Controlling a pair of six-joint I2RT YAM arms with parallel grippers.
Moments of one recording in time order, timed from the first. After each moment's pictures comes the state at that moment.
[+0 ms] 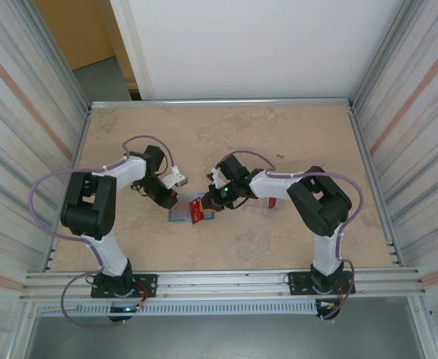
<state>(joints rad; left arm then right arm) -0.25 1.77 1.06 -0.87 0.39 0.55 0.75 1.92 1.10 -0.15 -0.71 0.78</state>
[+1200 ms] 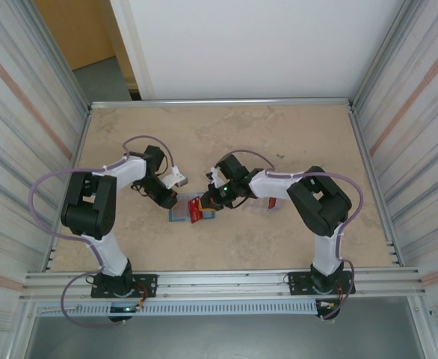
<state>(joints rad) -0.25 1.78 1.06 -0.87 0.39 0.55 0.75 1.92 1.10 -0.14 -0.71 0.78</state>
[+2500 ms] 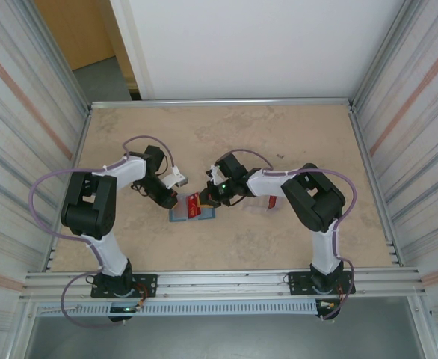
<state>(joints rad) -0.25 1.78 1.06 -0.87 0.40 0.55 0.74 1.98 1.13 -0.06 -0.70 0.84</state>
